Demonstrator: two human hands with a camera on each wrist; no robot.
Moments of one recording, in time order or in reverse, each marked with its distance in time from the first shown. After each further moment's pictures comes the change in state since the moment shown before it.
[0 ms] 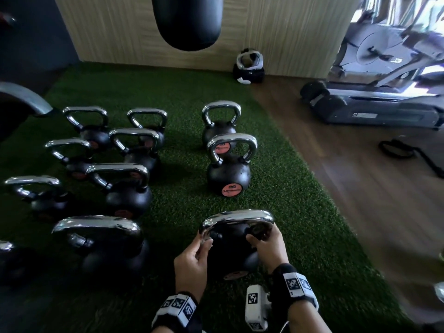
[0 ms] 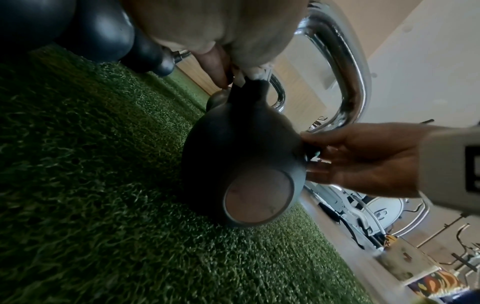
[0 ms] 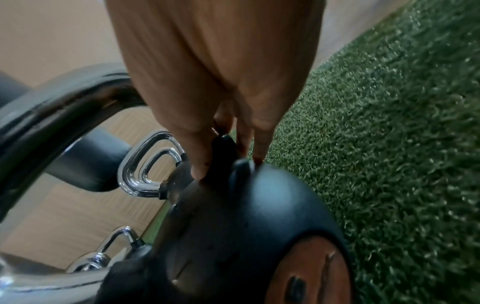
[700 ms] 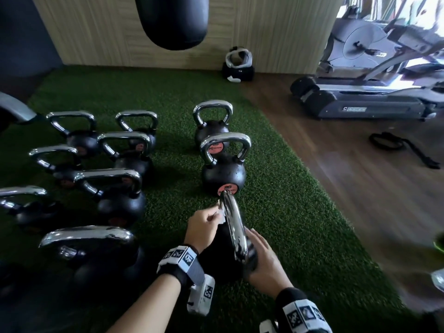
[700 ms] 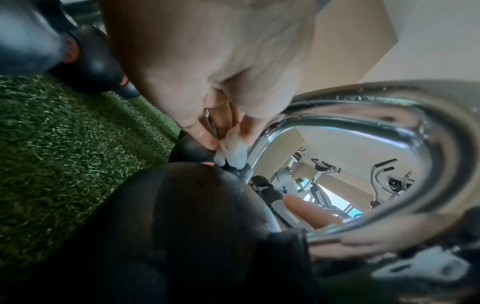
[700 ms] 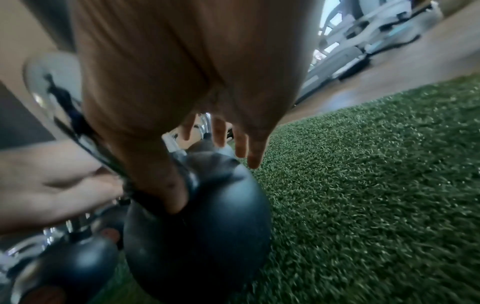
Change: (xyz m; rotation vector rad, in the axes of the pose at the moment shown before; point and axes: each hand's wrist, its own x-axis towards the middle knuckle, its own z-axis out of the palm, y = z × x) left_hand 0.095 0.035 0.030 0.078 -0.382 -0.020; right_hand -0.049 0.004 -0.011 -0.237 -0.302 -0.326
